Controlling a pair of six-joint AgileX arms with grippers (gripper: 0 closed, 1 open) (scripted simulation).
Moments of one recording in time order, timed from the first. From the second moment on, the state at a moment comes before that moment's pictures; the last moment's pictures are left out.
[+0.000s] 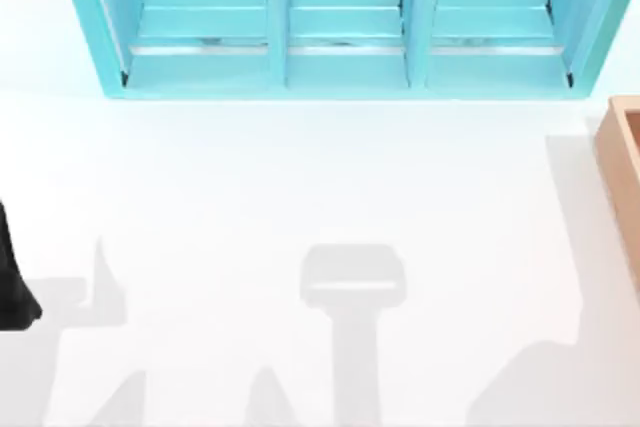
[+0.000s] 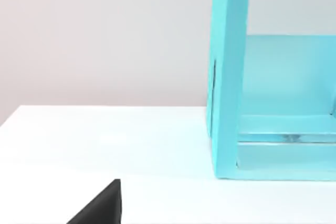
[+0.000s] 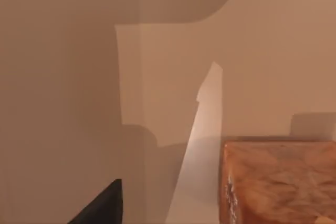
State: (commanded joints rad) left arm 0.00 0.00 0.00 0.00 0.00 0.00; right arm -0.36 1.70 0.91 -0.79 0.00 -0.35
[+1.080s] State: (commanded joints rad) left arm 0.00 0.00 0.00 0.00 0.00 0.00; right arm -0.36 1.70 0.91 -0.79 0.00 -0.35
